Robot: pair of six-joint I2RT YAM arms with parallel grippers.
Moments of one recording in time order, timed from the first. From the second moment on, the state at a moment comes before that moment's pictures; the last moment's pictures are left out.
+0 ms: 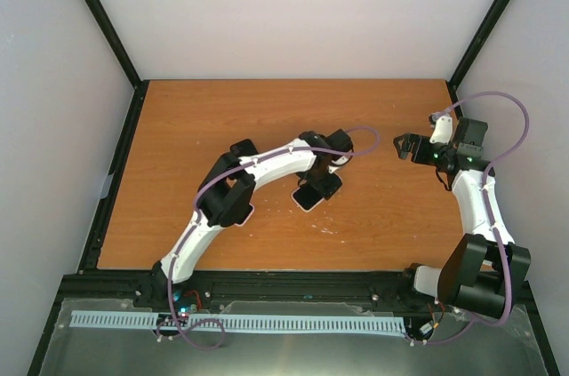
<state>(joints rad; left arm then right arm) -0.91 2.35 1.98 -1.03 -0.04 -0.14 -0.28 1.26 0.91 -0.41 -0.54 0.01</state>
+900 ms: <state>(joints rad) -0.80 1.93 1.54 -0.05 0.08 -0.65 -0.15 1.18 0.95 -0.58 -0.82 -0.25</state>
